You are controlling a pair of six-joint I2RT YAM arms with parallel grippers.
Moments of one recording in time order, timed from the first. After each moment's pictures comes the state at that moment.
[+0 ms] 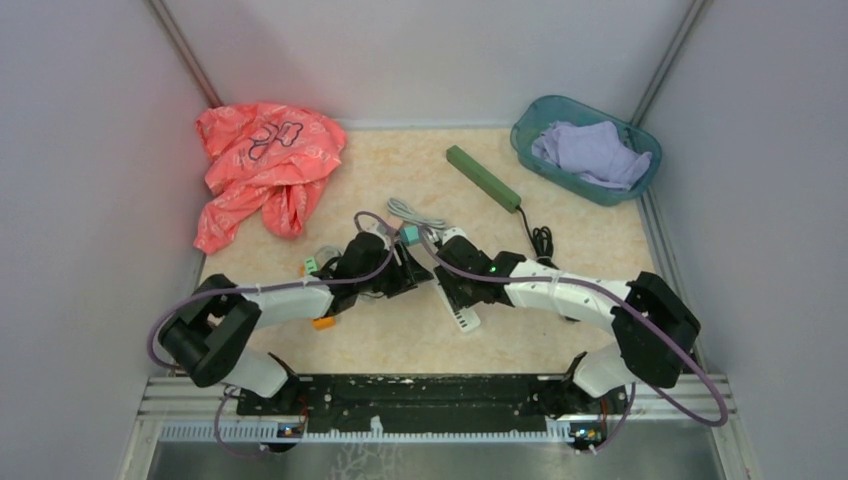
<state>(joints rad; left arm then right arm) -0.72 1.50 0.57 0.33 0.14 -1.04 0.93 1.44 0.90 -0.51 0.23 0.36</state>
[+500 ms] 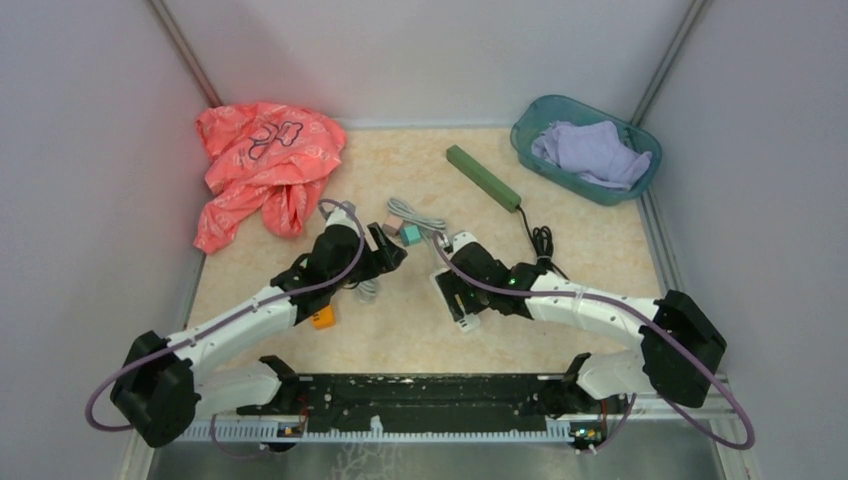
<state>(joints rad) -0.68 1.11 0.62 -0.02 -0.17 -0.82 0.94 1.28 0.77 -0.44 0.18 0.35</state>
